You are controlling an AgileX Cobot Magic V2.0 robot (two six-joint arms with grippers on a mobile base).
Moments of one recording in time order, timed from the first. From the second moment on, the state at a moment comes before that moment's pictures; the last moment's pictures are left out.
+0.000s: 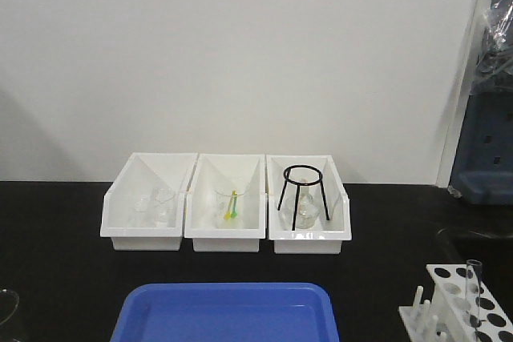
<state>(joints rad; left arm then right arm) -0.08 0.48 -0.33 0.17 0.03 -0.26 0.00 0.71 -0.62 0.01 0.05 -0.13</state>
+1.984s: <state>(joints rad) -0.08 -0.01 0.03 -0.02 0.16 -0.06 -0.02 0.34 -0.36 -0.03 0.01 -0.22</state>
